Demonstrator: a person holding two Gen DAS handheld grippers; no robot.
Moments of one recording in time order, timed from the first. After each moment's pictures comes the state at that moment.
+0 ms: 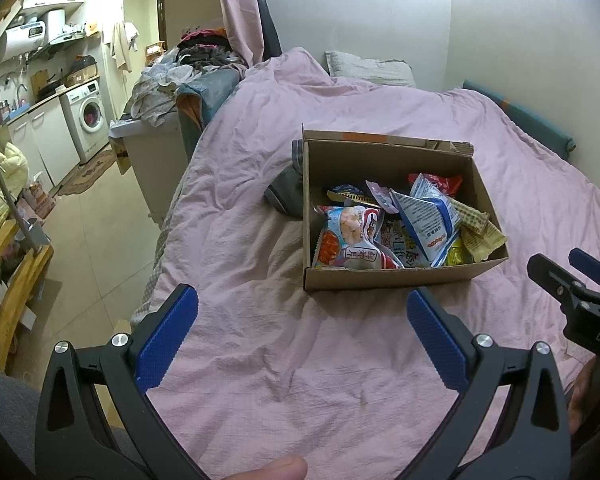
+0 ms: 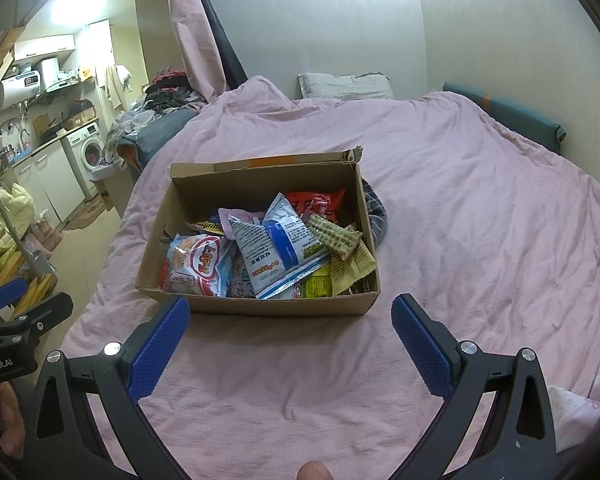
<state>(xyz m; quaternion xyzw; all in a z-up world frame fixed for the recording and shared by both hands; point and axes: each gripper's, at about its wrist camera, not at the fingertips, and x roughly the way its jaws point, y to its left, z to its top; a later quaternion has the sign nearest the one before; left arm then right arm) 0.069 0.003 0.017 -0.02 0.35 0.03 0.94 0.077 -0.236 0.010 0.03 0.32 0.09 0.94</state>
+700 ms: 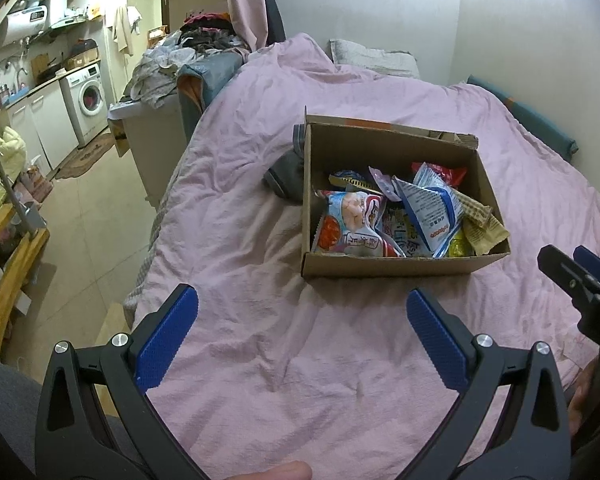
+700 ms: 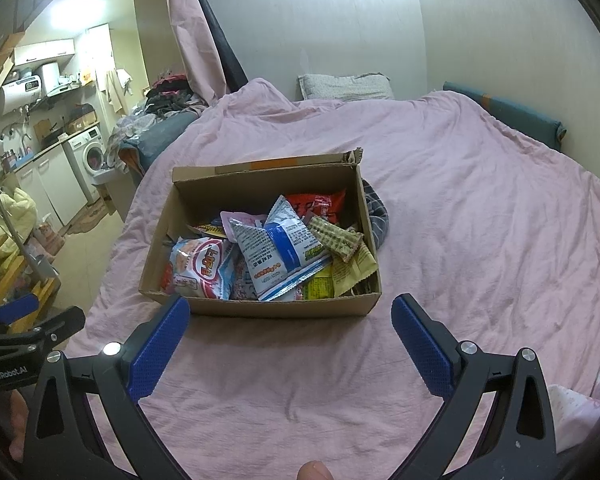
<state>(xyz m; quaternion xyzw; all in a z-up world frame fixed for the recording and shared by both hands) 0.072 0.008 0.005 -0.04 0.37 0.03 0.93 0.076 -0.235 0.013 0.03 0.32 0.09 0.94</state>
